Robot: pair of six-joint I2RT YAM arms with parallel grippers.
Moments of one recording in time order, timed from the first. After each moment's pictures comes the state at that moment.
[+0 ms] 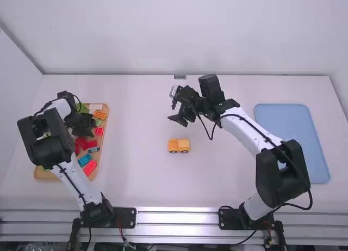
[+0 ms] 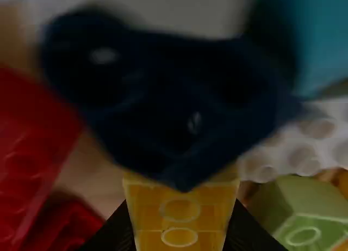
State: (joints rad) left arm 0.49 2.09 1.40 -0.83 0.17 -0.86; right arm 0.42 1.70 1.20 -0.25 -0.64 -0.69
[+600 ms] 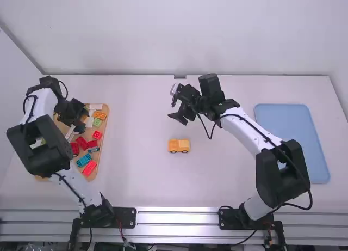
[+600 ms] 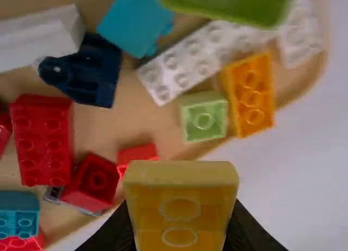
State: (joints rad) left arm 0.51 1.93 1.56 -1.02 0.26 -0.51; right arm 0.42 1.70 1.20 -0.20 -0.60 -0.62
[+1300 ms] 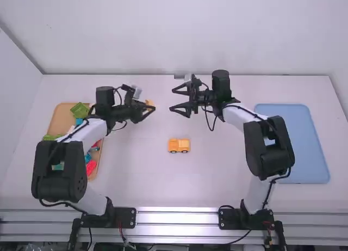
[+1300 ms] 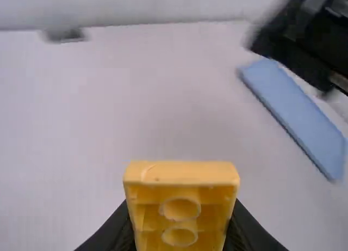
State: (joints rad) left arm 0.02 1.63 0.88 0.09 0.98 0.11; right arm 0.27 1.96 1.20 0.40 -1.31 -0.15
